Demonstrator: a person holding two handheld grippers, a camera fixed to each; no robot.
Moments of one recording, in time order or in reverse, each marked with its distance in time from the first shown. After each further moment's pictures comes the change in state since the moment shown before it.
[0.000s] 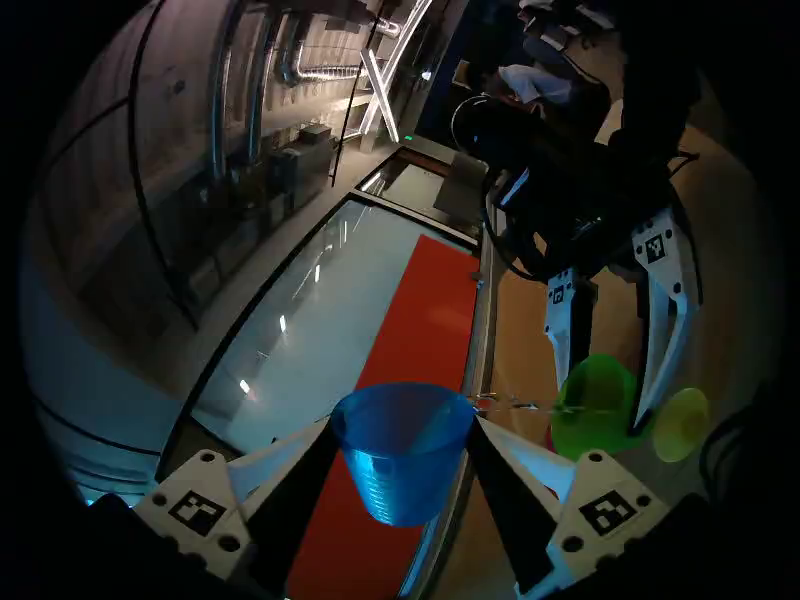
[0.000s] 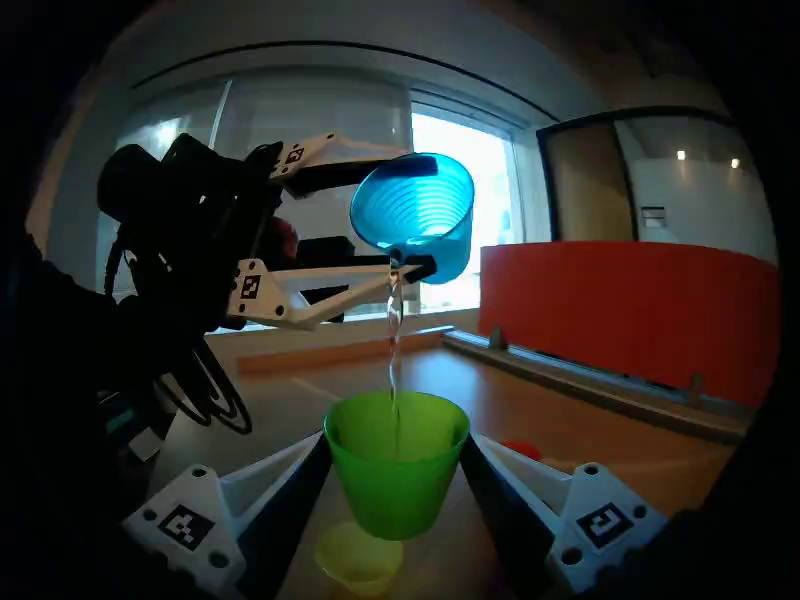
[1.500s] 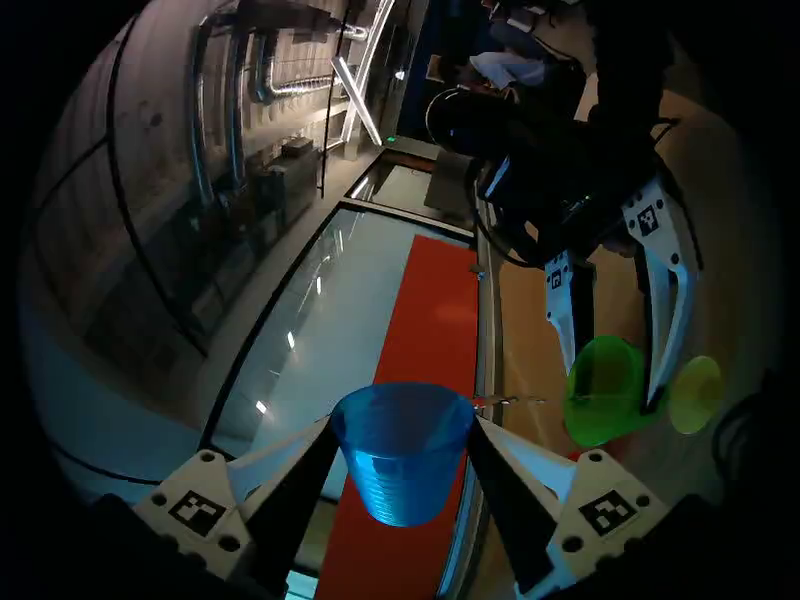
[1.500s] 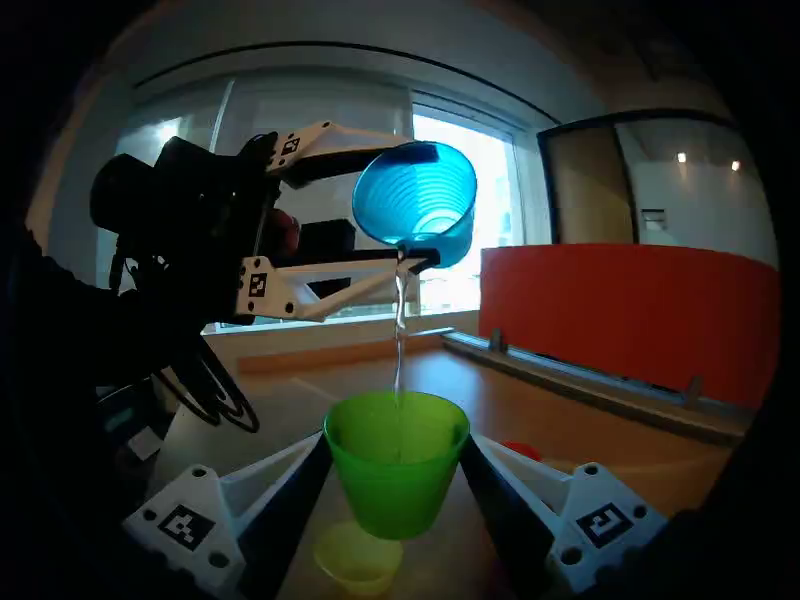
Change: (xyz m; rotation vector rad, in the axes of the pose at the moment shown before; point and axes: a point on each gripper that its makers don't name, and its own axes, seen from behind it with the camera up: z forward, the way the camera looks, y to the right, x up) left arm 0.010 -0.011 -0.007 0.011 0.003 0.133; right arm 0.000 0.000 -0.001 0.000 0.005 -0.007
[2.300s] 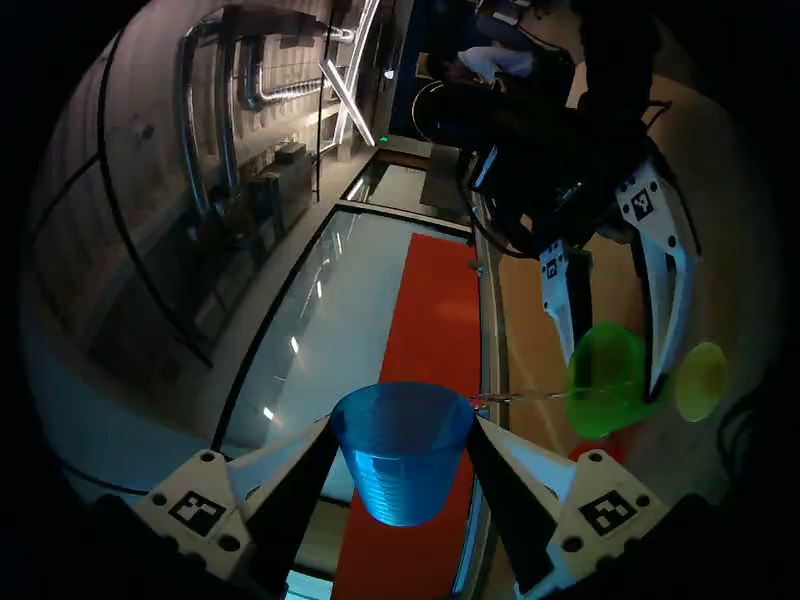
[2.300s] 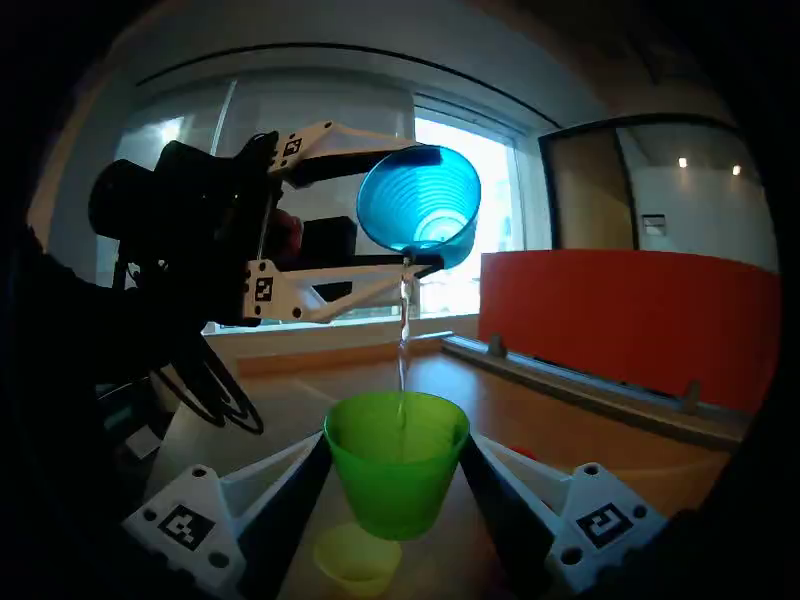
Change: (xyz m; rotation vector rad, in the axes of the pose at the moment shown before) left arm 0.002 0.003 0.005 0.002 -0.002 0.051; right arm 0.004 0.000 -0.002 -0.002 0.010 -0.012
